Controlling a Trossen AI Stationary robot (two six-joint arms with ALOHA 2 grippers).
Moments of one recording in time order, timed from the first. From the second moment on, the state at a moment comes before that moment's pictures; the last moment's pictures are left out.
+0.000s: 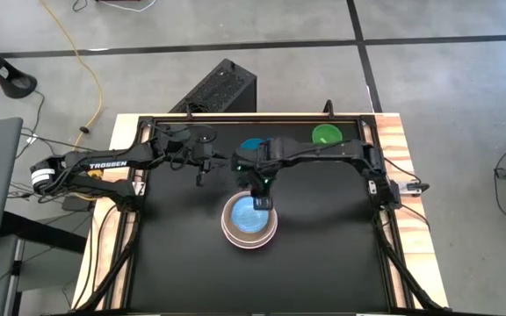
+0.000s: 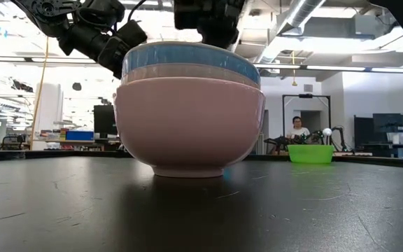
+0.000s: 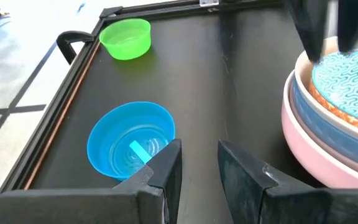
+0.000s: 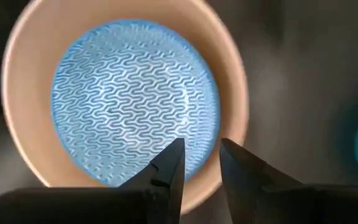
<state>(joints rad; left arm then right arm) 0.45 1.15 0.61 0.14 0.31 0.29 -0.05 2.04 2.02 -1.20 -0.20 -0.08</state>
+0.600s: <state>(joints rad) 0.45 1.15 0.61 0.10 0.31 0.28 -0.54 1.95 1.55 -0.57 -0.17 0.13</state>
